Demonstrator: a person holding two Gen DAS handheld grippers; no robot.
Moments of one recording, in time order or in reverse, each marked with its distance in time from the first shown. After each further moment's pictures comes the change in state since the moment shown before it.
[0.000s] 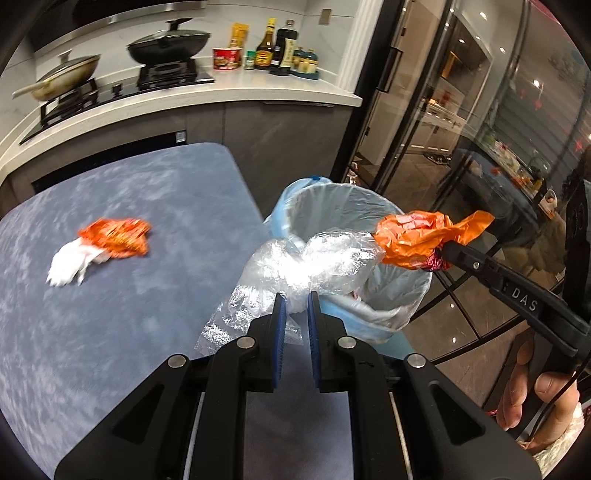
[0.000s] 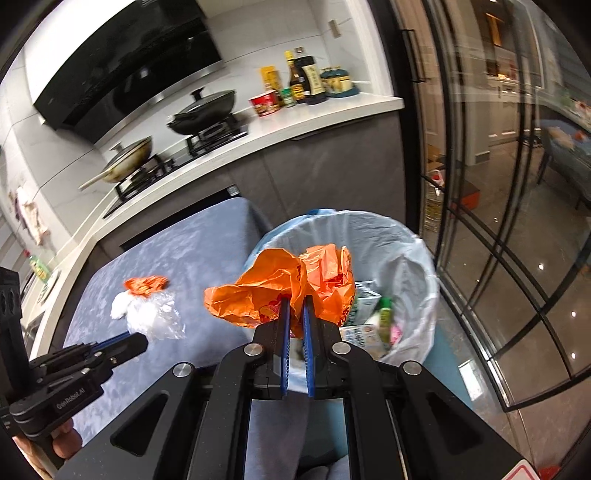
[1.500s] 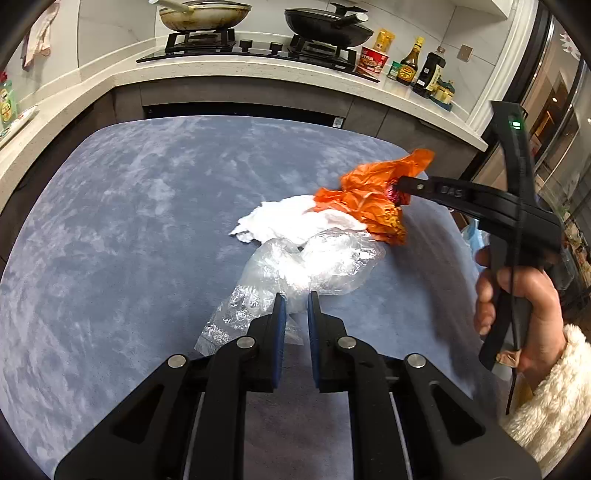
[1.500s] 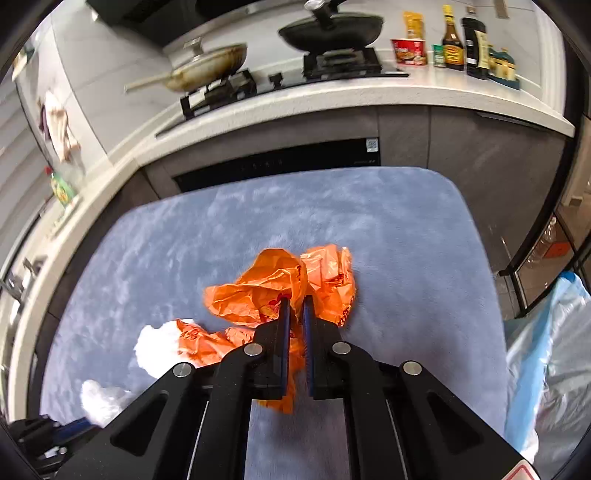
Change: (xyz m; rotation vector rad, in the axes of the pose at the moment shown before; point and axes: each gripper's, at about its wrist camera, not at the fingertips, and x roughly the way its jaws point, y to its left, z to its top) left arm -0.037 0.230 -0.043 -0.308 -0.004 0.222; right arm 0.222 0.244 0.029 -0.275 0.191 0.206
